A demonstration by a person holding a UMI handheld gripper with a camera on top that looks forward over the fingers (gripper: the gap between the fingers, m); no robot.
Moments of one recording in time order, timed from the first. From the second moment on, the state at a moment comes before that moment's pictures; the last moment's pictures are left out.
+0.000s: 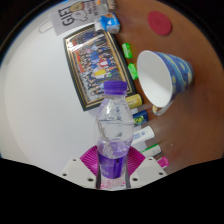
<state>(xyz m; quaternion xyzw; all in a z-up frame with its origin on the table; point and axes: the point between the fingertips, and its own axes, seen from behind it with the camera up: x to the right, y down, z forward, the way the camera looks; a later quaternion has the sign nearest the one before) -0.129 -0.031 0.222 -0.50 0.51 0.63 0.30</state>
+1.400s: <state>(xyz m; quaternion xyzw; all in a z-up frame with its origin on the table) 0.154 -0.024 0.081 -0.82 0.02 0.01 0.57</state>
